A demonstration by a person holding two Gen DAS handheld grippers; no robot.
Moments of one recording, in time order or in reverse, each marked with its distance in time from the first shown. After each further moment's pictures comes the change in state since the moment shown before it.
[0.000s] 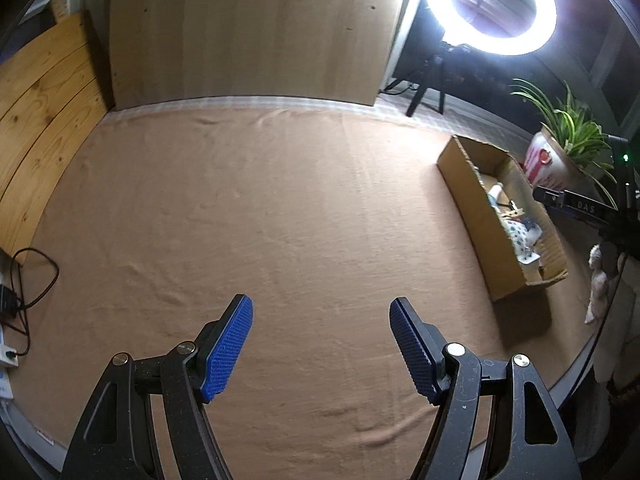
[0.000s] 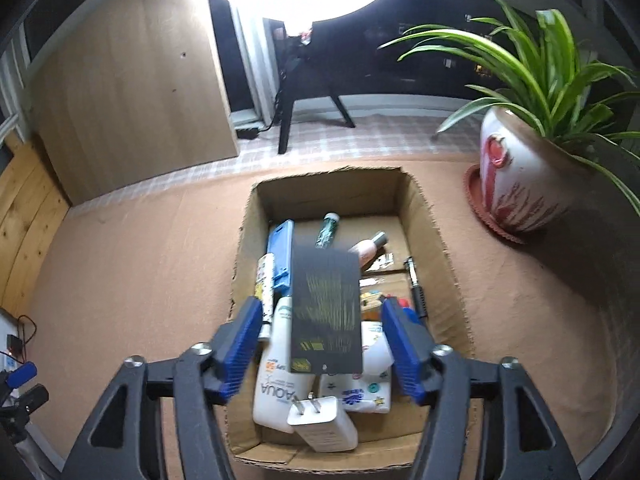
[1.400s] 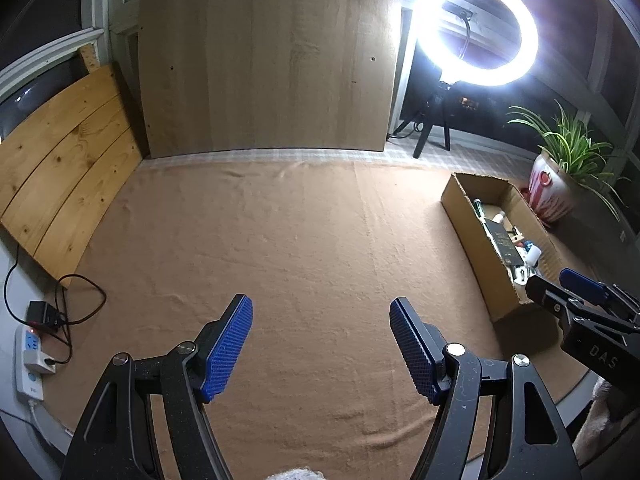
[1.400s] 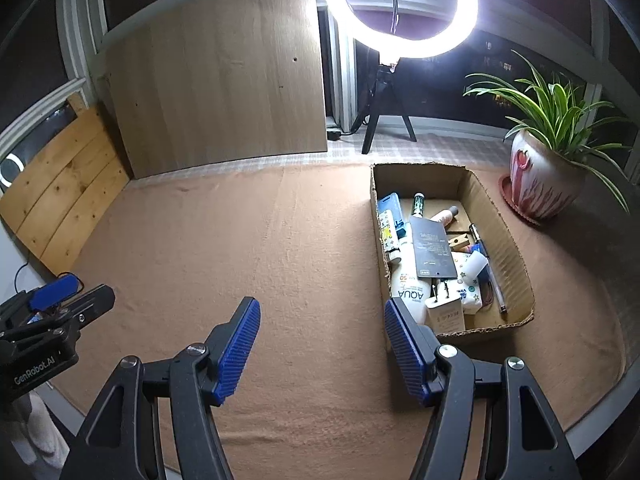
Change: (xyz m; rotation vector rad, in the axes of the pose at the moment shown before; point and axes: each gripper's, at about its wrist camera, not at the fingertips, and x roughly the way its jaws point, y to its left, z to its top) left arm -0.061 -0.012 -0.003 0.025 -0.152 0.114; right arm -0.090 0.121 -0.086 -0.074 -0.078 0.046
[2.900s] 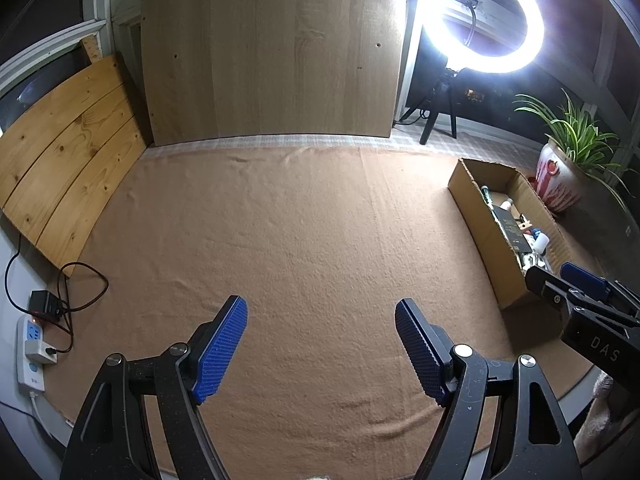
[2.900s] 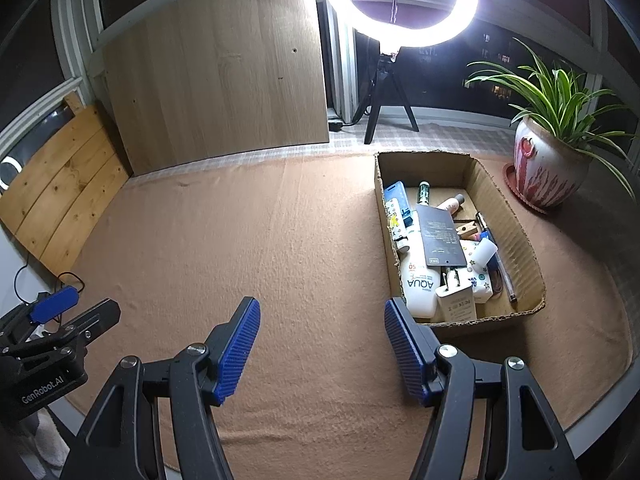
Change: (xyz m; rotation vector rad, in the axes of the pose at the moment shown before) left arm 0.008 -0.002 -0.011 -0.003 0.038 0.024; right arm 0.009 0.005 -0.004 0.013 0.023 0.009
